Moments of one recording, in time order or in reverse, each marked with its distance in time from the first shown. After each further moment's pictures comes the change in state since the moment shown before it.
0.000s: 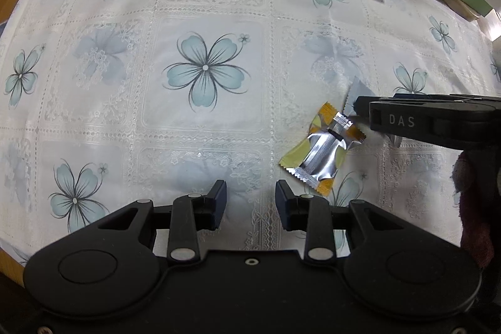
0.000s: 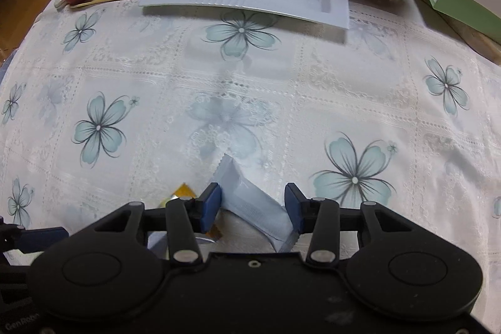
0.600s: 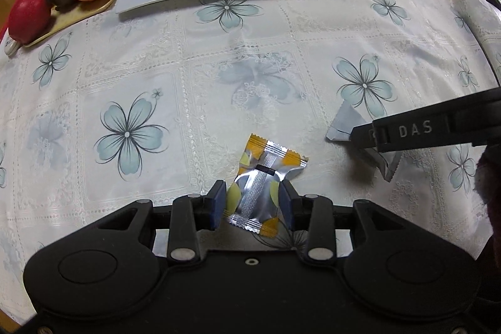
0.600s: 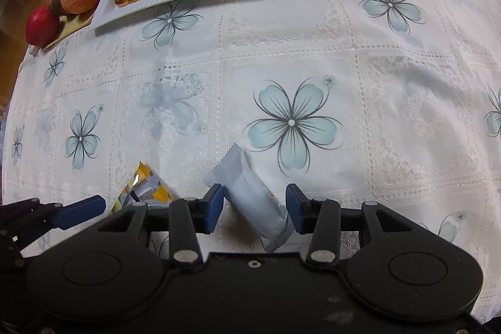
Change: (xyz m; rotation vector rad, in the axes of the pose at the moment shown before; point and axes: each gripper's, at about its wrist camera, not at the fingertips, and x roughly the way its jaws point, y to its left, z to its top) left arm 0.017 -0.066 0.007 0.269 -0.106 0.024; right arm -0.014 -0.067 -0.030 0.253 0.076 0.093
